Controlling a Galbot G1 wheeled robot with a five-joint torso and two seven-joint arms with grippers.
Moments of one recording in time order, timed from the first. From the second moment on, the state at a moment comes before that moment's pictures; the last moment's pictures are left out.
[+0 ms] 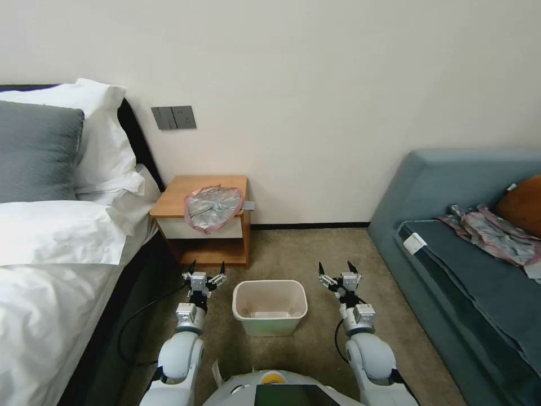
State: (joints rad) left arm 1.55 -1.50 -0.55 -2.00 0.00 0.00 0.00; right arm -1.55 1.50 0.55 2.00 0.00 0.00 0.00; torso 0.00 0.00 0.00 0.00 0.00
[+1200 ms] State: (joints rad) left arm 1.80 -1.46 -0.65 -2.51 -0.19 0.18 -0.05; right arm -1.72 1.46 0.57 2.48 0.35 -0.24 0.08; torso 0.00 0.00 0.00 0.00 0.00
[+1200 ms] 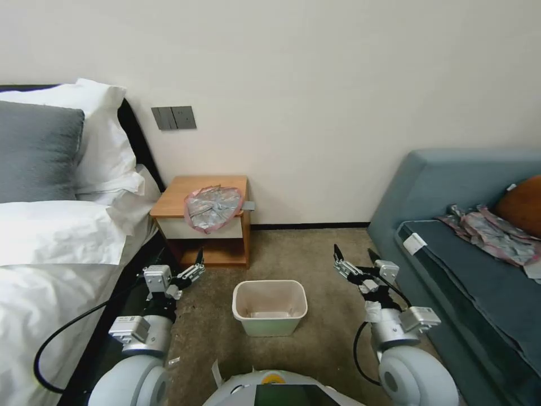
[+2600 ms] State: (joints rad) left arm 1.89 -1.50 -0.66 -2.50 -0.16 0.12 -0.06; right arm -0.72 1.46 0.19 1.52 1.60 -0.32 0.19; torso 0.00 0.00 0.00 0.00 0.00
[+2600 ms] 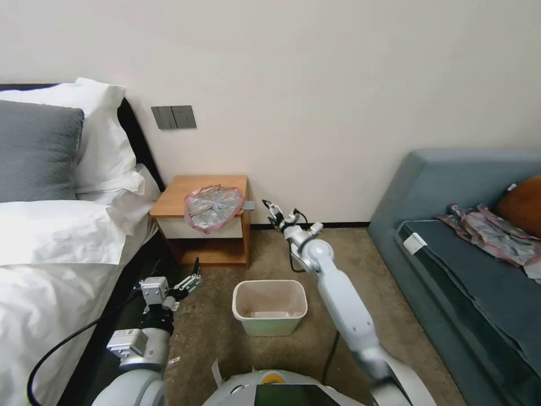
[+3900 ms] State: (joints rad) left arm 1.97 -1.56 -0.66 -2.50 -0.12 0.08 -0.05; right arm -0.57 1.61 0.20 1.19 1.53 -0.33 0.07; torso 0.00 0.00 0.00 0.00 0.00
